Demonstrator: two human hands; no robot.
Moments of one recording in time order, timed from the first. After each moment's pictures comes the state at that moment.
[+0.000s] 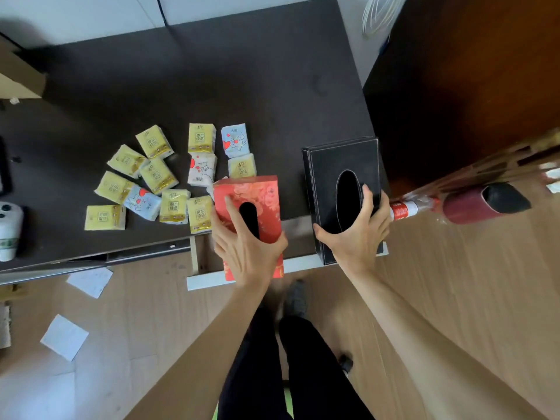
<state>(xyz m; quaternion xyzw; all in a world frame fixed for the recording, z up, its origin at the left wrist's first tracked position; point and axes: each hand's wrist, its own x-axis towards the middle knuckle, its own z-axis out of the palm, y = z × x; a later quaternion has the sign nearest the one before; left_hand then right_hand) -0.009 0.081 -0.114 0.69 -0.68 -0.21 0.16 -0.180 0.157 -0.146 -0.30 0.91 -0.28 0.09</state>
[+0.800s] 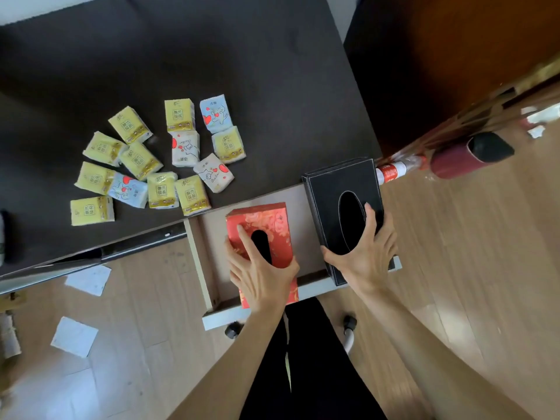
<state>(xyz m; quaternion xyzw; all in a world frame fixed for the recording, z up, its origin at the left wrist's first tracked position) 0.028 0.170 -0.122 0.68 -0.67 -0.29 0.04 -0.134 0.260 -0.153 -0.27 0.94 -0.17 0.13</state>
